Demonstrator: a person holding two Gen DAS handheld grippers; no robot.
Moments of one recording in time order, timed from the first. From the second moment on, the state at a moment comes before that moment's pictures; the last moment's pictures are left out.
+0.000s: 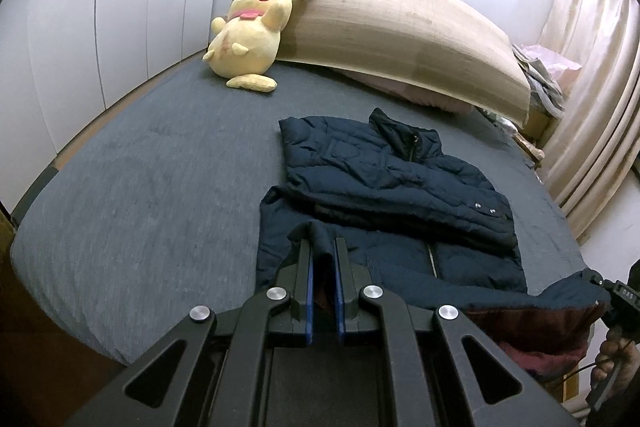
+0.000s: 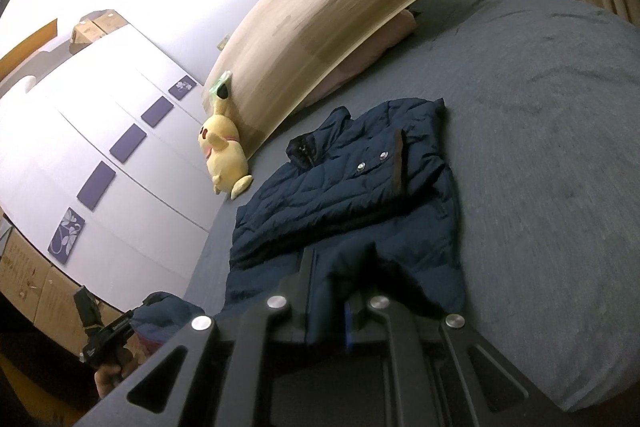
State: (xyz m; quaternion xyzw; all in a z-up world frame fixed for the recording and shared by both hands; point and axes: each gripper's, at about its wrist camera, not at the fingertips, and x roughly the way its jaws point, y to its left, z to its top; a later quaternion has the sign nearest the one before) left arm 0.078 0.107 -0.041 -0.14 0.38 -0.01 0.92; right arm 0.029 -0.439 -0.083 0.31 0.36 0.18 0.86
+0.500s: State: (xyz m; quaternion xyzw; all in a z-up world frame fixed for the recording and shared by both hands) left arm 0.109 0.101 -0.041 -0.13 0.38 0.00 0.92; right arm 0.056 -0.433 -0.084 0.32 0.35 0.17 0.86
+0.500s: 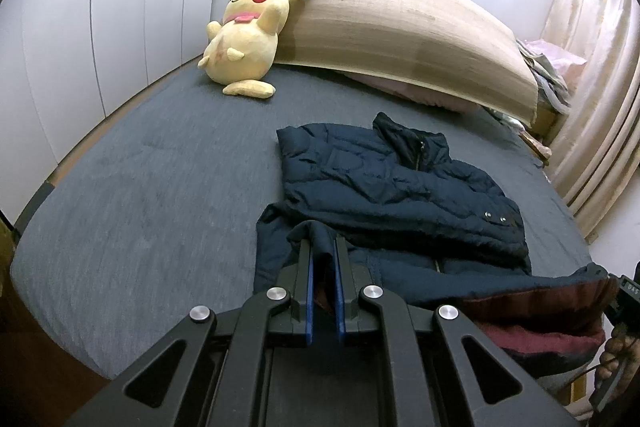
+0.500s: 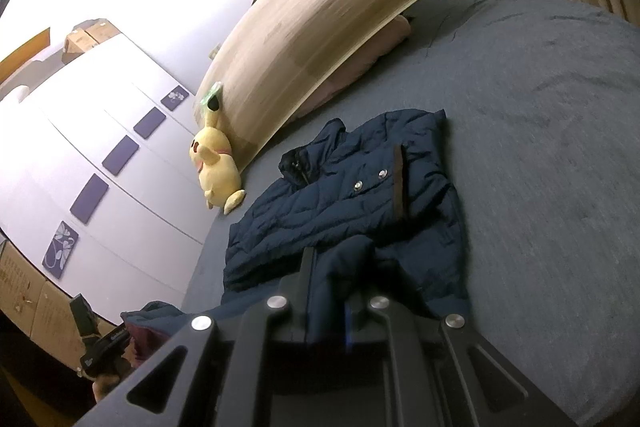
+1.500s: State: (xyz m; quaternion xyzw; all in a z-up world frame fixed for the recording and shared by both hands) left arm 0.144 0.096 -0.042 -0.11 0.38 0.00 0.92; right arm 0.083 -0.426 -0.080 0.33 0.35 0.15 0.87
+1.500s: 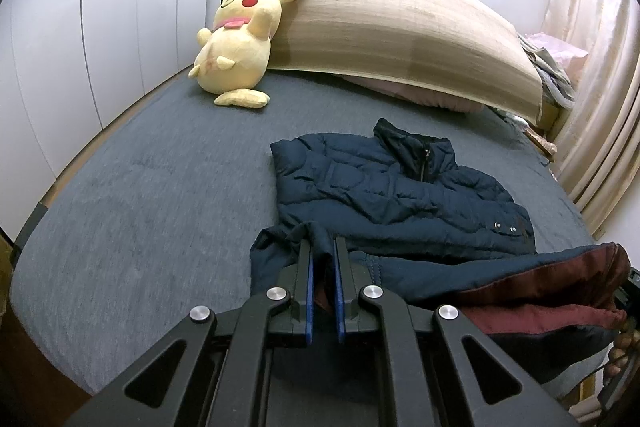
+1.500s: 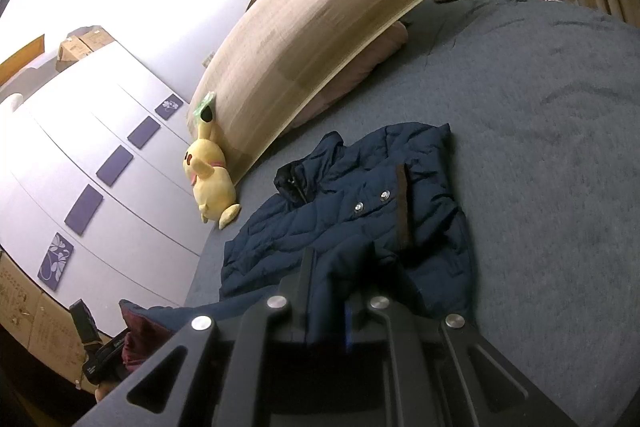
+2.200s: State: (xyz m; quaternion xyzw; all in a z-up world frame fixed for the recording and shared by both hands) left arm 0.142 0.101 -0.038 -0.12 0.37 0.00 0.92; right arm 0.075 -0.418 -0.059 0.31 0.33 0.14 0.88
